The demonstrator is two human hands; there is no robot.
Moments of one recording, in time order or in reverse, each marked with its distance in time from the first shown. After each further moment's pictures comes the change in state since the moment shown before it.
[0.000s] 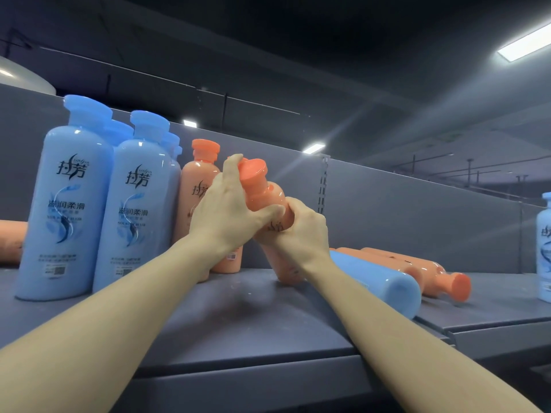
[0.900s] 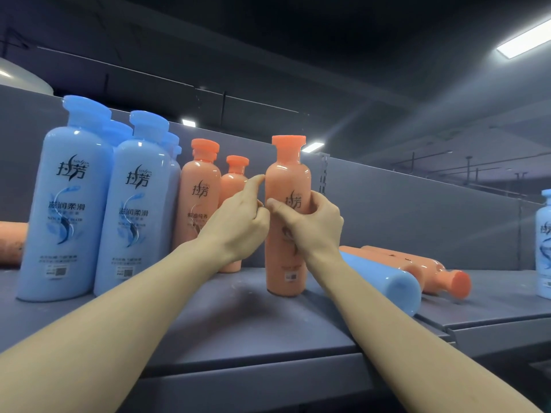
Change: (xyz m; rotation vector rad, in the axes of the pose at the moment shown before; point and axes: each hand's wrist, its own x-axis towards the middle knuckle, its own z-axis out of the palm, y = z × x) left_hand -0.003 -0.002 0.005 -0.006 -0.233 0.057; right_hand 0.009 -0.003 -0.008 0.310 0.176 0.158
